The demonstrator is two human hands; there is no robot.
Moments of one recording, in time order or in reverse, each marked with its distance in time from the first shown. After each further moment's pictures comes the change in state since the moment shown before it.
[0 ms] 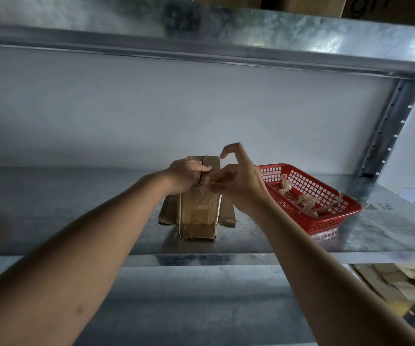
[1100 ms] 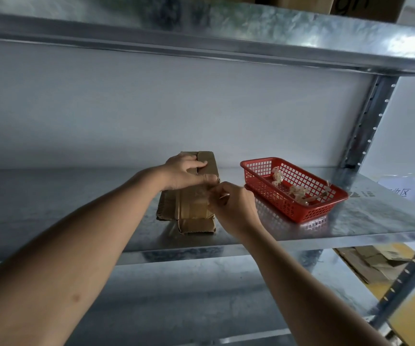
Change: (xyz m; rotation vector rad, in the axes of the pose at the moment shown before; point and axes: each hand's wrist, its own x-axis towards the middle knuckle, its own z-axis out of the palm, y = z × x) left_hand -0.021 0.013 -0.013 0.070 -0.143 0.005; right_hand -0.050 0.006 0.041 -0.186 0.136 0.217
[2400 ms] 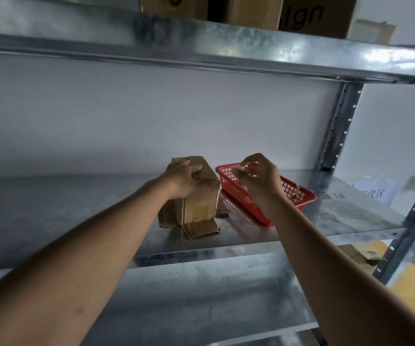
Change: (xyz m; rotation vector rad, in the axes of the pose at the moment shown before) left_hand 0.027 0.068 0.041 0.161 0.078 -0.035; right_hand 0.044 0.053 -0.115 0.278 0.162 0.221
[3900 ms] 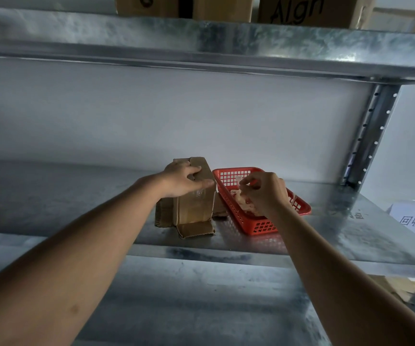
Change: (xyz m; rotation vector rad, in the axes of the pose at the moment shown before) left_hand -0.009 0.061 0.018 -0.040 0.059 -0.197; right_hand 0.049 0.060 -0.056 -0.387 -0.198 -0.174
